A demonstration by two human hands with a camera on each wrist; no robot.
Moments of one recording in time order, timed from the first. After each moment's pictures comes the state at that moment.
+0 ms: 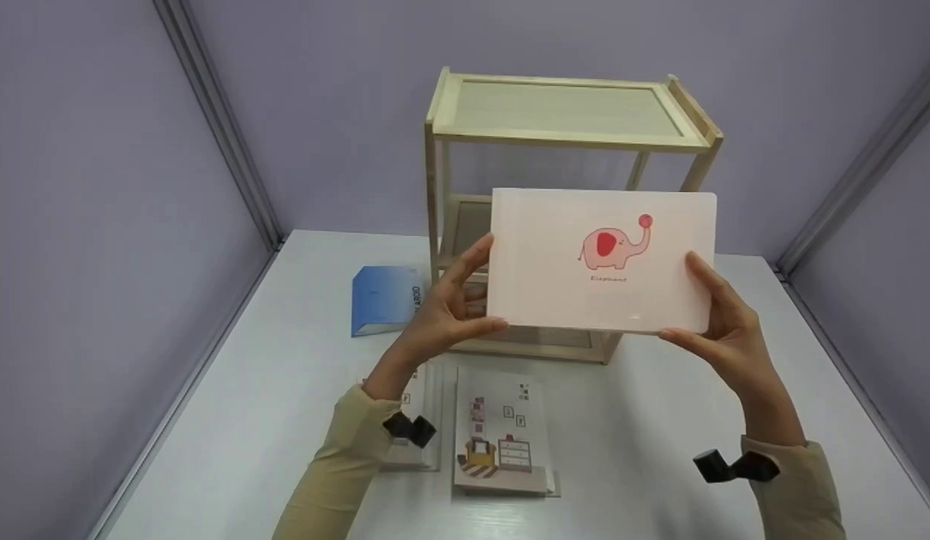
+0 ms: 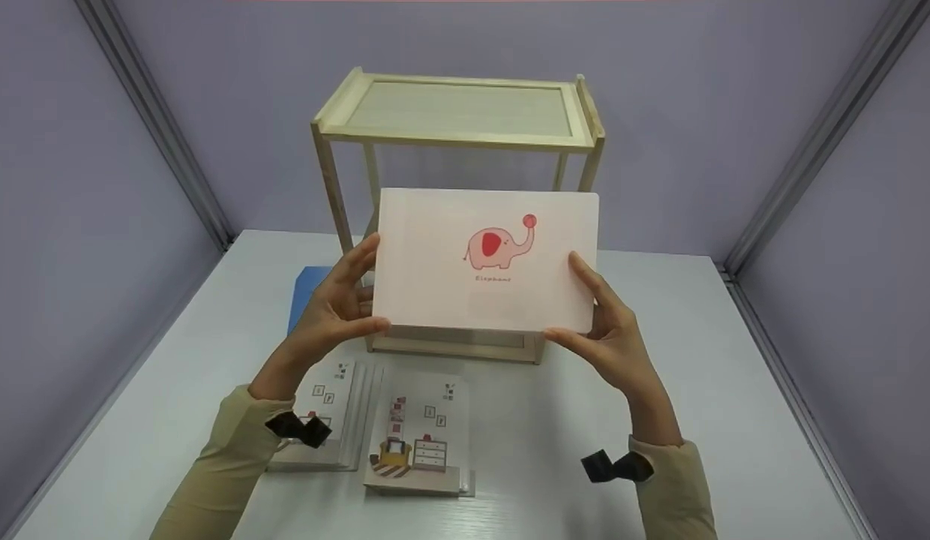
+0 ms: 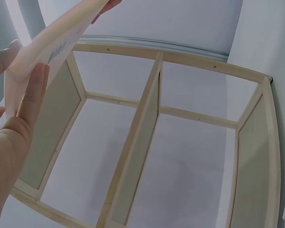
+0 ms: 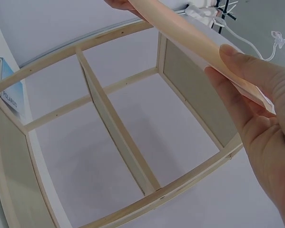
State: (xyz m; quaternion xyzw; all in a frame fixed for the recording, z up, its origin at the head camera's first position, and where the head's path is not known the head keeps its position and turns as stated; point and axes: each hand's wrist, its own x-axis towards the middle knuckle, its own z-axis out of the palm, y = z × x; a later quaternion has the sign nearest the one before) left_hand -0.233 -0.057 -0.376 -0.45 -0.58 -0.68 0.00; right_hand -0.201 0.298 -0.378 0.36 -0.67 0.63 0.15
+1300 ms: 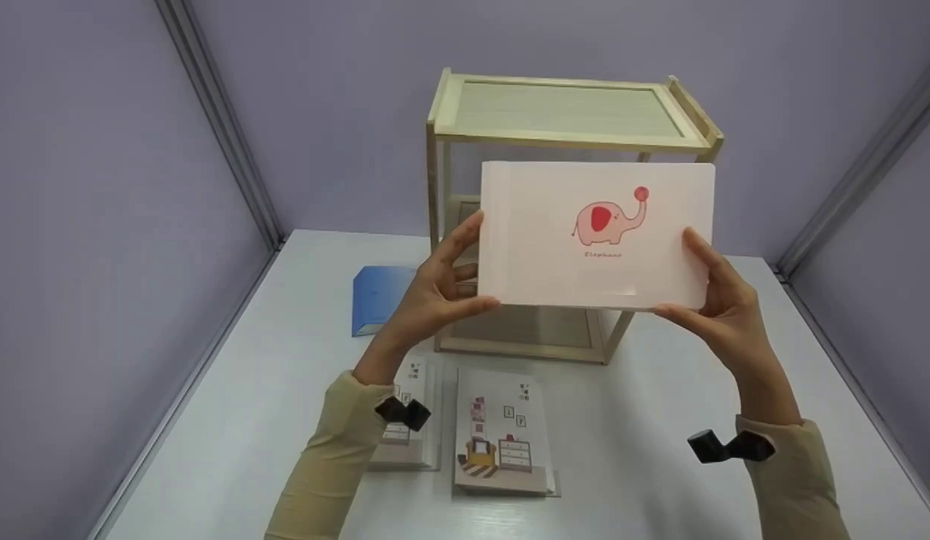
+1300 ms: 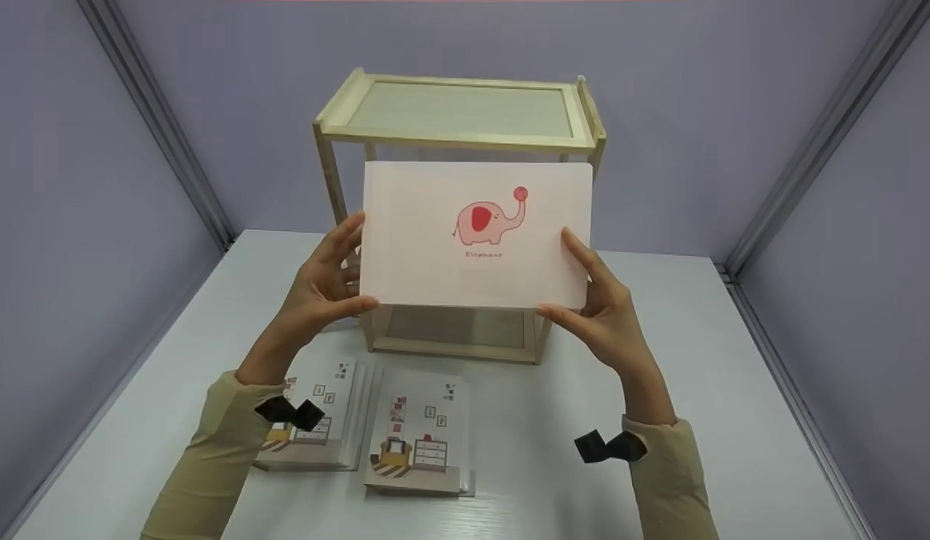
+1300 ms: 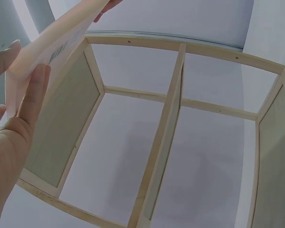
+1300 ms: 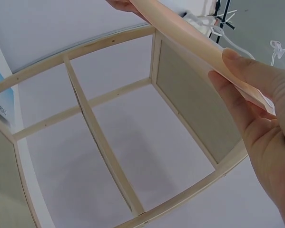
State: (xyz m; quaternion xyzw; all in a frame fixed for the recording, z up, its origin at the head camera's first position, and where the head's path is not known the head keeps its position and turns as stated) left_hand -0.236 -0.066 -0.355 -0.46 -0.59 -0.67 0.04; right_hand -0.211 0.287 -0.357 0.40 -0.64 0.63 0.17
